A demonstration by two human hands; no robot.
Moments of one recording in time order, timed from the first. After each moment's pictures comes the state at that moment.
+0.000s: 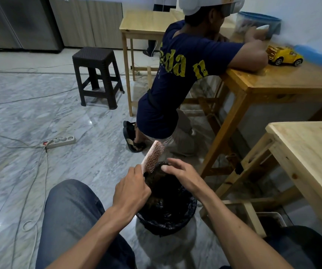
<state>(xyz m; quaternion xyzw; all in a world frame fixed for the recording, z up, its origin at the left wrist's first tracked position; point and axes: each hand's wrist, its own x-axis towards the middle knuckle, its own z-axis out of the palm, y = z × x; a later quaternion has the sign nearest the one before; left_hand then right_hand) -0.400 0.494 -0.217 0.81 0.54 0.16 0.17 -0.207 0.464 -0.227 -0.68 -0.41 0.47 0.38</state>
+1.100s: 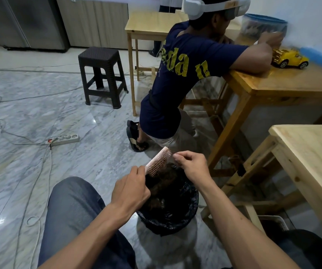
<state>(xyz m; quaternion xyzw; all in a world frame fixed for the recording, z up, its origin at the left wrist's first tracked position) -0.409 0.495 -0.214 0.84 0.52 0.09 0.09 -0.198 0.480 -0.220 -0.73 -0.37 0.33 0.47</state>
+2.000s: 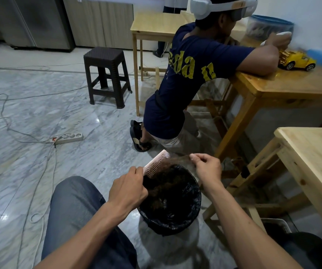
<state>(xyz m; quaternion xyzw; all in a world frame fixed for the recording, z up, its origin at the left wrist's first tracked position) -0.423 0.499 -0.209 0.84 0.53 0.07 0.10 -0.186 0.474 -0.220 -0.79 -0.25 0.28 0.49</state>
